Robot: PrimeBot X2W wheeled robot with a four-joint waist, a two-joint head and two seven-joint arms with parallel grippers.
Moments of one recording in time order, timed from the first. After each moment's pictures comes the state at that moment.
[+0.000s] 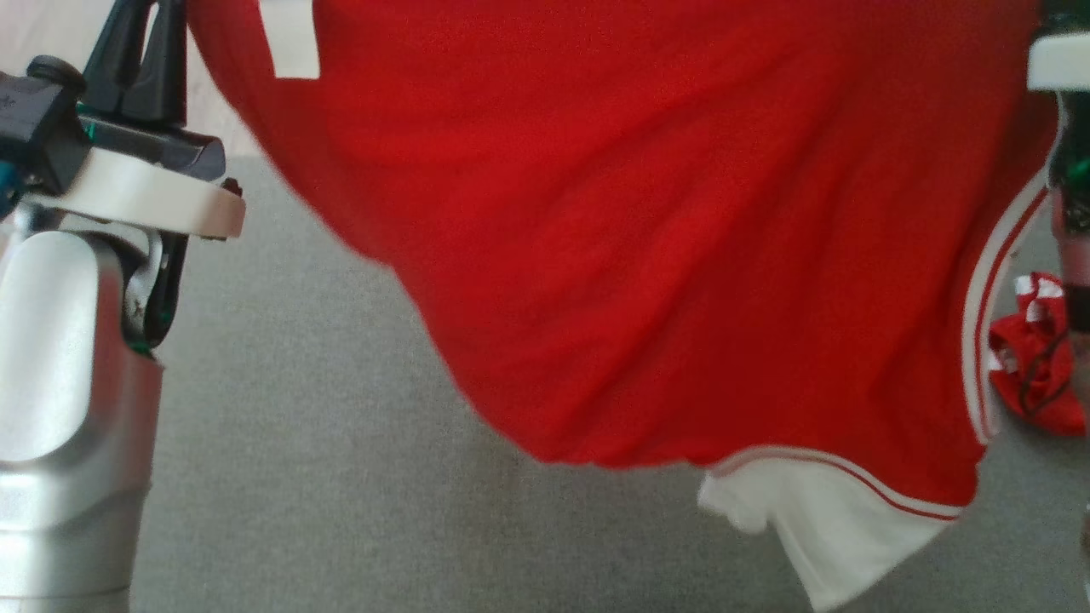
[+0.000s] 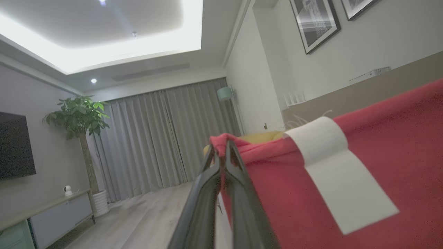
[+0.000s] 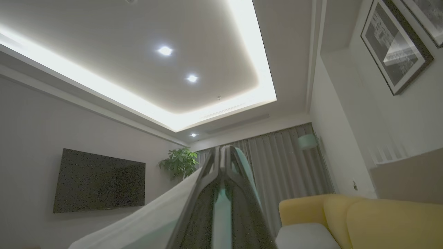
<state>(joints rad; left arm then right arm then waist) -0.67 0.31 -0.17 0.18 -0.22 -0.13 -0.02 -0.81 -0.33 0.18 0.23 0.66 0.13 -0.23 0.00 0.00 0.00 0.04</state>
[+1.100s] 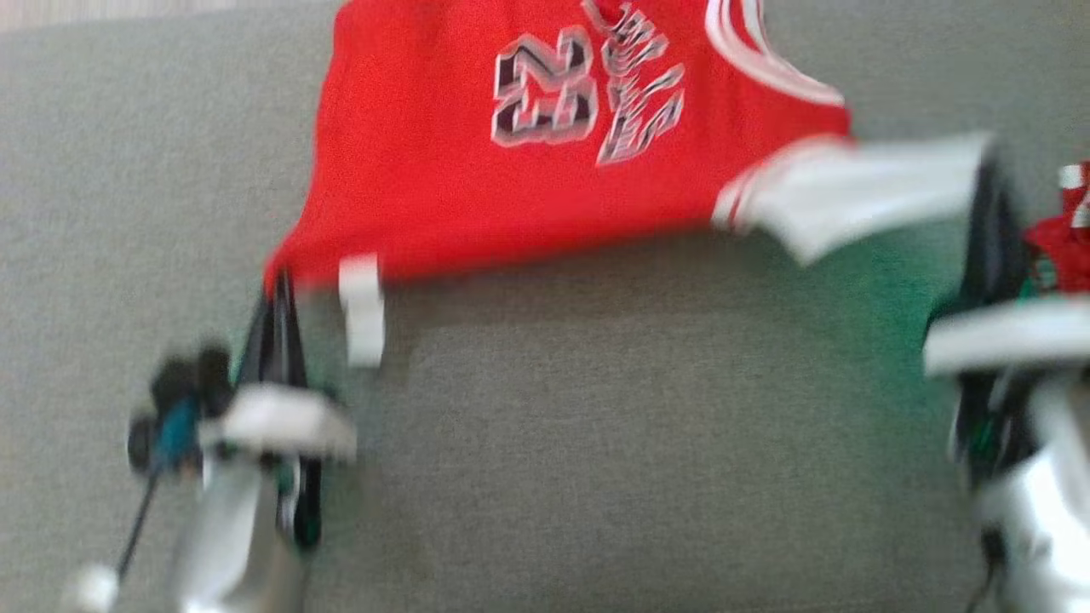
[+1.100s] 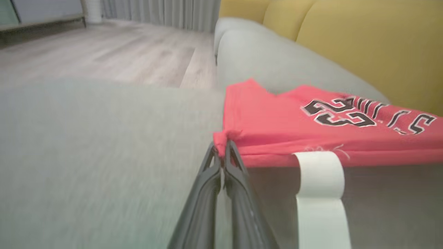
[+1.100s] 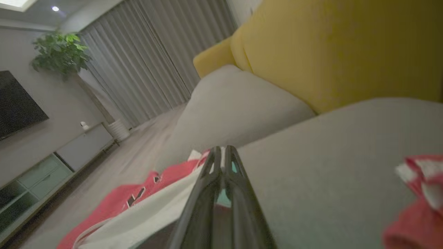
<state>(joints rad) -0.44 0.06 -0.07 0.62 -0.25 -0.05 -0.26 -0.43 -0.26 0.10 0.41 0.69 0.13 -0.26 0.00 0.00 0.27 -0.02</state>
